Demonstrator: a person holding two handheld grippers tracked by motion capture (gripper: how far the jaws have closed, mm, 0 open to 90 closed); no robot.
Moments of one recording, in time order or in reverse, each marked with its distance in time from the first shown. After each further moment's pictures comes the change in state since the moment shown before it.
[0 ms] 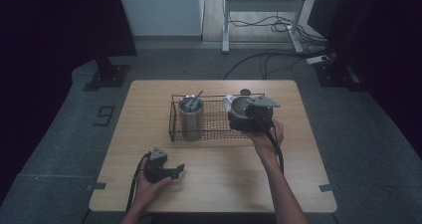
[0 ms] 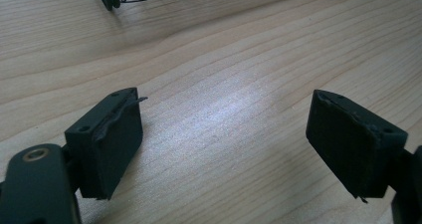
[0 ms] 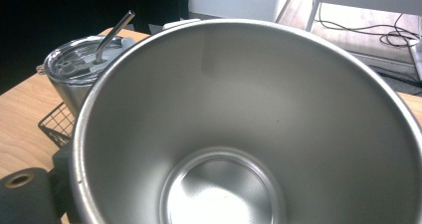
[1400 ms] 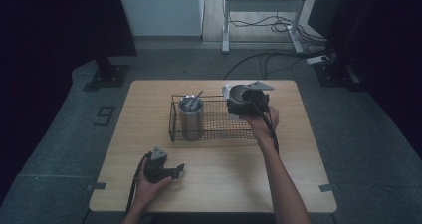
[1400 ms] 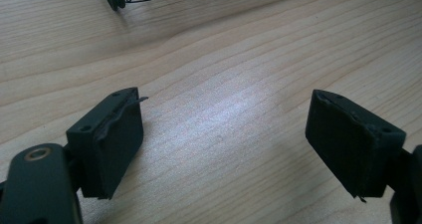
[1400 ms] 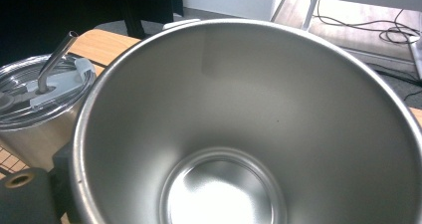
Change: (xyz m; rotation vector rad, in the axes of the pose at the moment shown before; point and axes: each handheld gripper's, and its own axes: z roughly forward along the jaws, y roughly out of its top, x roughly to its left) left arm -0.002 0.000 0.001 0.004 0.027 0.003; right arm -0.021 0.023 0.049 0.029 -0.007 -0.002
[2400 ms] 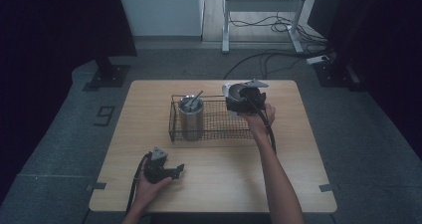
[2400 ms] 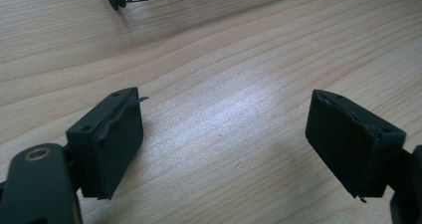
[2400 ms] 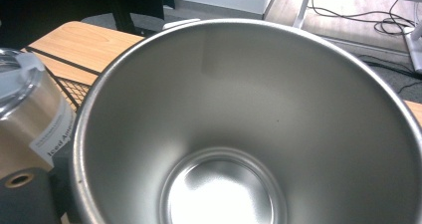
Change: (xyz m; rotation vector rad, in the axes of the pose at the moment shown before) left arm -0.001 0.000 0.000 0.003 0.008 0.005; right arm -0.010 -0.005 0.036 0.027 -0.030 0.010
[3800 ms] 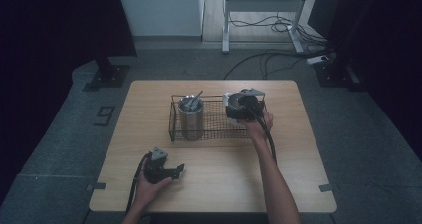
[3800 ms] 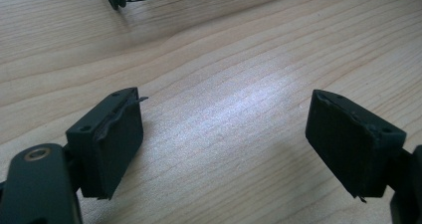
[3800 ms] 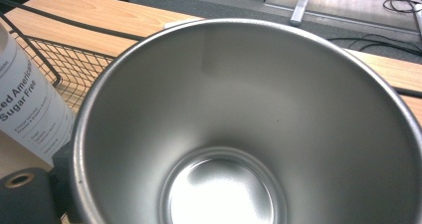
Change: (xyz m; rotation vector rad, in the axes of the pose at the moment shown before) left arm 0.000 0.000 0.000 0.004 0.001 0.005; right arm -0.003 -0.033 0.025 0.062 0.004 0.007
